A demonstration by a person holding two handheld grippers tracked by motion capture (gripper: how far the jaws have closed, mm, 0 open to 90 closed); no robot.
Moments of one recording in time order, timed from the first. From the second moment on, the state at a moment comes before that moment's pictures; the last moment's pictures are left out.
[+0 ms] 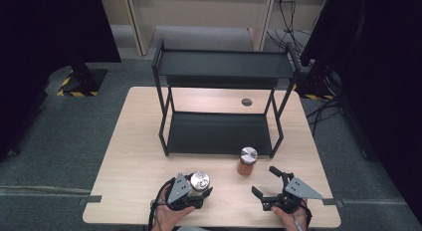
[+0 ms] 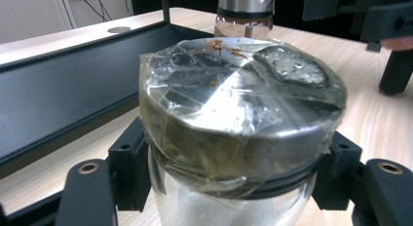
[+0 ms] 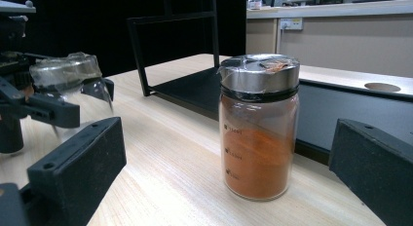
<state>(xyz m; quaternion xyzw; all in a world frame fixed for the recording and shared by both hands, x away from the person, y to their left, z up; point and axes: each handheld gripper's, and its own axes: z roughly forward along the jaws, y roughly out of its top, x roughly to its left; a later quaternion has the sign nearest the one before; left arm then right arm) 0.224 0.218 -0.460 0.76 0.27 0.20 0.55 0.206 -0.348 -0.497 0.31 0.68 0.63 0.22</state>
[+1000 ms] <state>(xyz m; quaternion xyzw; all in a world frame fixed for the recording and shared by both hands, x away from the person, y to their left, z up) 0.231 0.232 -0.419 0.75 0.28 0.19 0.57 0.206 -0.348 -0.498 0.31 0.68 0.63 0.22</state>
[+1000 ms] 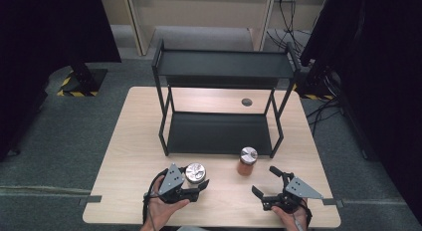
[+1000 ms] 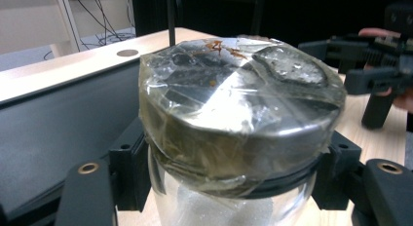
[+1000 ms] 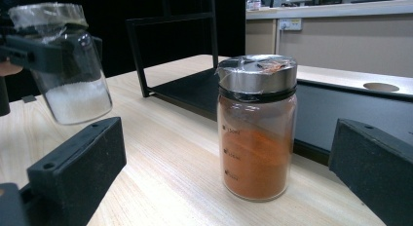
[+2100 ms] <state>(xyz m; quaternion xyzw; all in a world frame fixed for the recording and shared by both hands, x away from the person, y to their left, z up) 0.262 0.229 -0.364 0.74 0.27 0.18 0.59 0.208 -0.349 -0.499 0.31 0.68 0.63 0.22</state>
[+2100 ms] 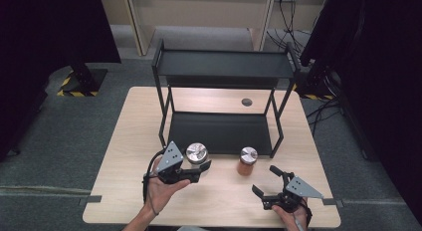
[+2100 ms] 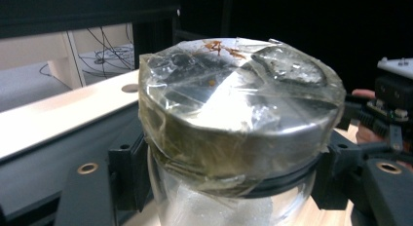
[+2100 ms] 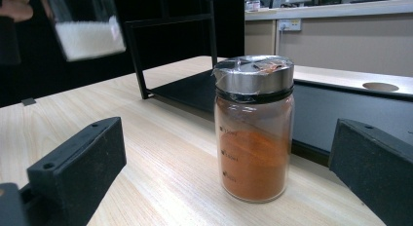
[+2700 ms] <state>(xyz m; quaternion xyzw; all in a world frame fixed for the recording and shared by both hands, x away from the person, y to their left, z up) 0.289 0.223 -0.293 0.73 0.26 0.20 0.60 0.209 -0.350 -0.500 0.31 0.68 0.63 0.22</state>
